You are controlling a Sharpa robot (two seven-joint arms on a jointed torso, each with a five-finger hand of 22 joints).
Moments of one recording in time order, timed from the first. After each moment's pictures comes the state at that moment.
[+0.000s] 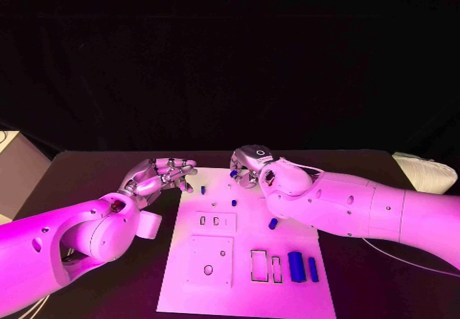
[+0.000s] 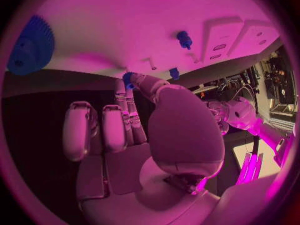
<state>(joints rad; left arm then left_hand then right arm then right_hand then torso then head) 1.18 -0.97 -0.03 1.69 -0.08 -0.32 0.40 1.32 -0.19 0.57 0.06 0.05 0.93 0.20 0.20 0.19 1.18 0.13 0.07 0.07 1.14 0.05 0.79 0.66 0.17 0.97 0.14 0.74 0.49 1.31 -0.47 -0.17 1.24 -1.66 -0.46 -0.35 1.30 -0.21 0.61 0.07 0.21 1.10 0.12 0.22 0.32 1.26 0.06 0.06 0.13 1.47 -0.01 1.35 1.16 0.08 1.44 0.08 1.35 1.24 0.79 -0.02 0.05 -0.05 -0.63</state>
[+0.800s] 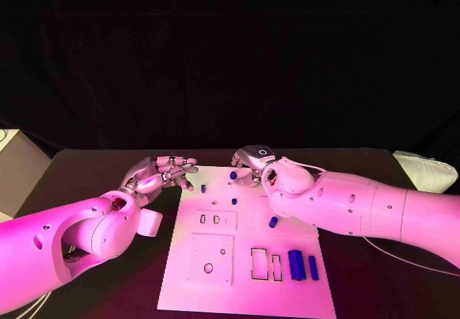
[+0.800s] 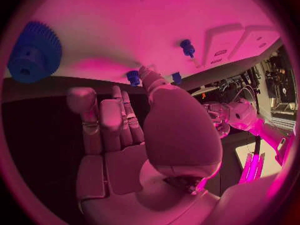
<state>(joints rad) 1.18 -0.97 -0.03 1.69 -0.08 -0.32 0.40 1.32 -0.19 0.57 0.06 0.05 0.93 0.20 0.20 0.19 1.18 0.13 0.07 0.07 1.14 0.05 0.79 0.66 0.17 0.97 0.14 0.74 0.49 1.31 -0.47 -0.17 1.23 -1.64 -0.45 -0.34 1.42 -0.22 0.16 0.21 0.17 0.90 0.15 0.09 0.29 1.01 0.10 0.09 0.07 1.43 0.02 1.19 0.91 0.12 1.29 0.12 1.00 0.86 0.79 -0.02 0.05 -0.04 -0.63</state>
